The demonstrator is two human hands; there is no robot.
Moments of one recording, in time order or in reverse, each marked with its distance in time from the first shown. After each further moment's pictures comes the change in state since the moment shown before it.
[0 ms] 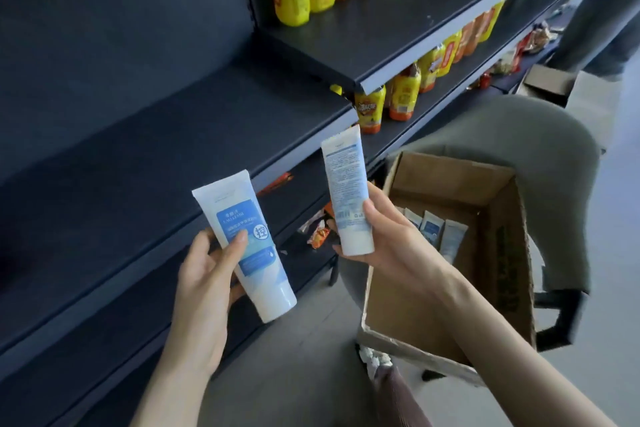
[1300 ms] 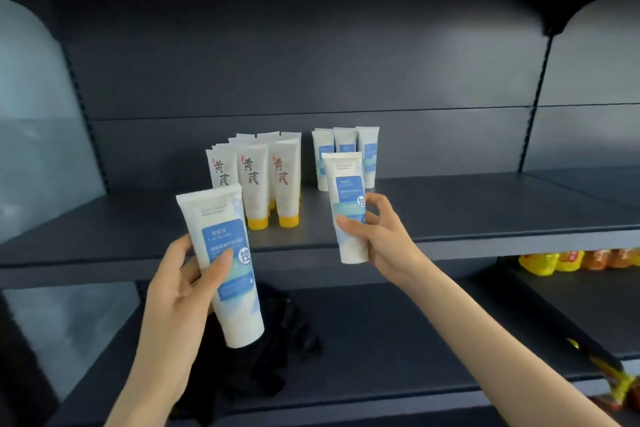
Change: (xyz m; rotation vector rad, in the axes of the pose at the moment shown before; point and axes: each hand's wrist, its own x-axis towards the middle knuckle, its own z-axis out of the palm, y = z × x) left_hand -0.176 0.244 -0.300 -0.036 0.578 0.771; right_hand 0.059 -0.069 0.487 -0.410 -0.402 -0.246
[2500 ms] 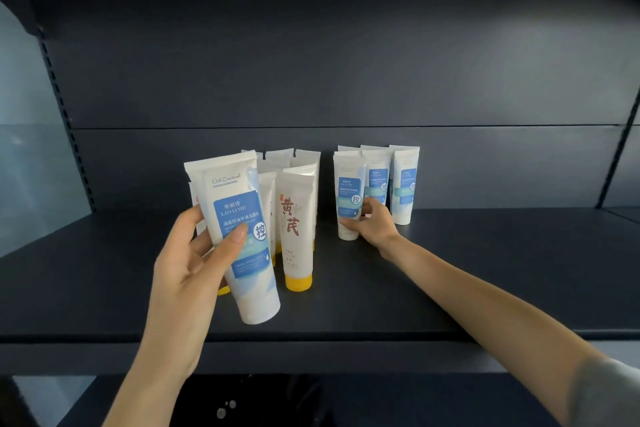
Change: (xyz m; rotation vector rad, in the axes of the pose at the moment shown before) left_hand 0.134 -0.031 0.040 0.073 0.027 0.067; right_hand 0.250 0.057 -0.026 -0.610 0.137 -0.059
